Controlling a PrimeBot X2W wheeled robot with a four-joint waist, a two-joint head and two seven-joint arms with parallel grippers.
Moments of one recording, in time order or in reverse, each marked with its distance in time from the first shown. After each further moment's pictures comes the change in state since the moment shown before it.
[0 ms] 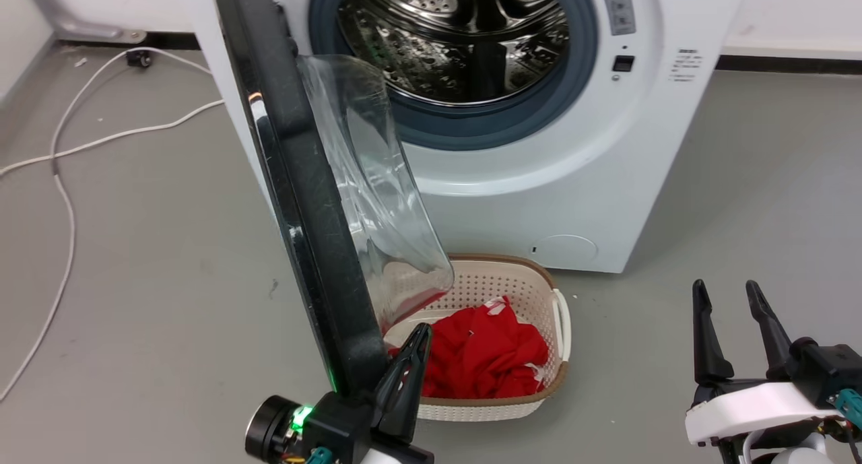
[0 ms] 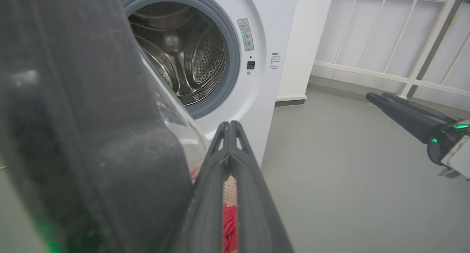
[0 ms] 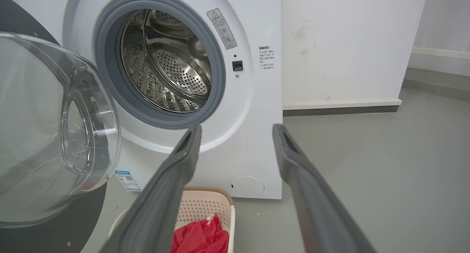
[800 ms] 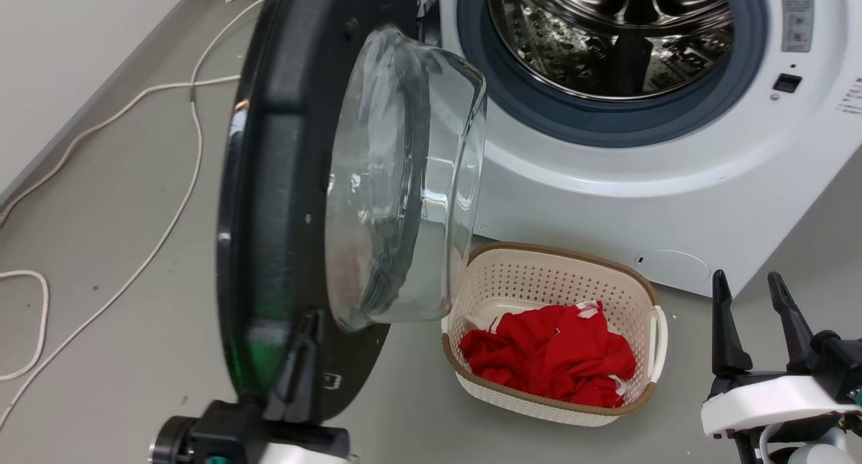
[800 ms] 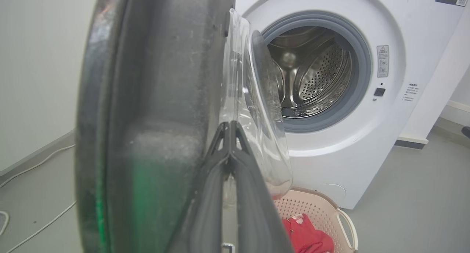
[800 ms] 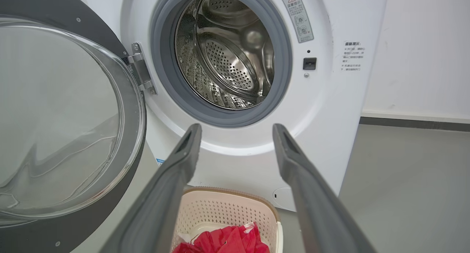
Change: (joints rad) left arm 0.084 0.050 0.159 -0.086 -0.057 0.102 -0.069; right arm 0.002 0.000 -0.039 -0.051 -0.019 0.000 0.031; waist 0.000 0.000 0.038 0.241
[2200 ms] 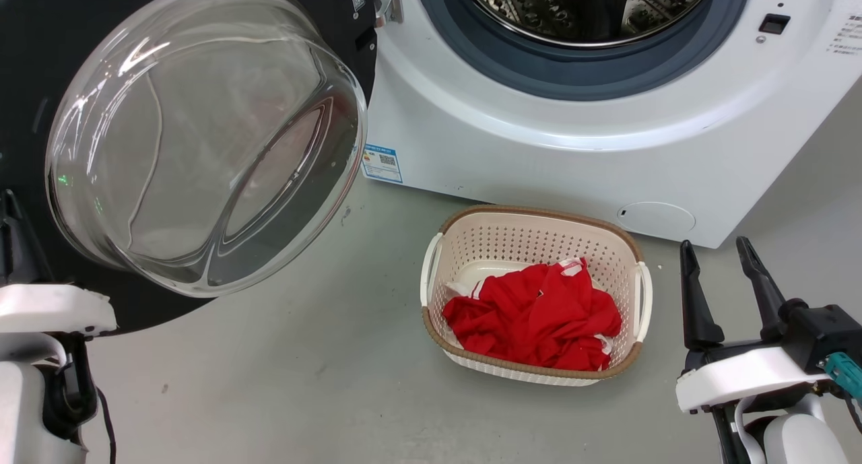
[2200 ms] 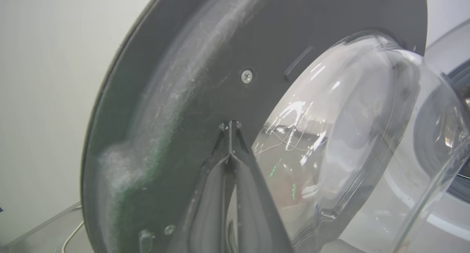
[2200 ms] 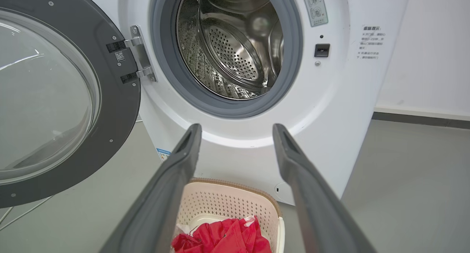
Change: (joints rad) left arm -0.374 0.208 0.437 0.480 -0.206 -0.075 -0.061; right arm -0.064 0.000 0.074 -0.022 -0.041 0.000 0.021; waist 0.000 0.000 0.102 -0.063
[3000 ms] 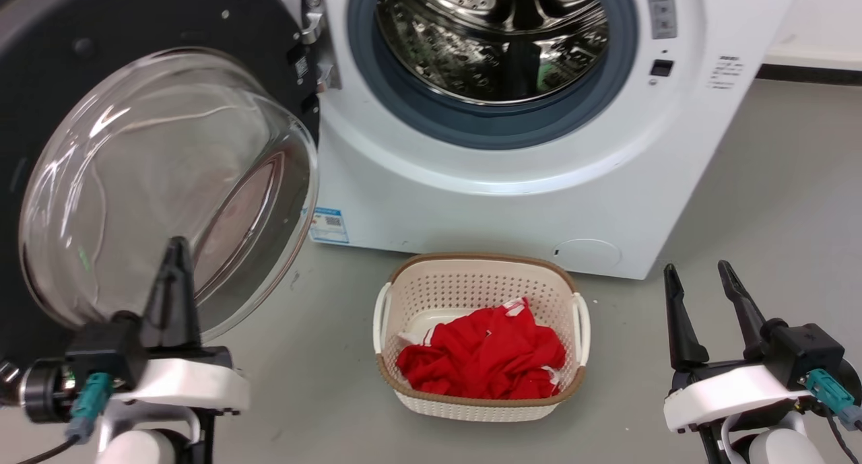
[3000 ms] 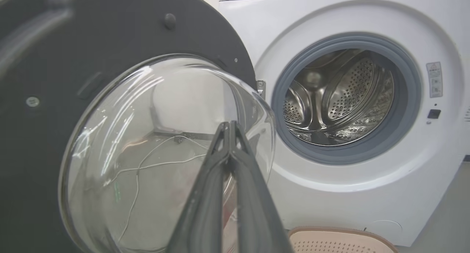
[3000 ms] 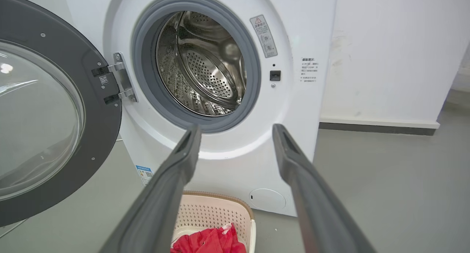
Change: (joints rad) left arm 0.215 -0.071 -0.220 -0.336 0.135 0.050 0.067; right arm 0.019 0.000 0.026 0.073 0.022 0.000 -0.043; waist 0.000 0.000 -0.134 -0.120
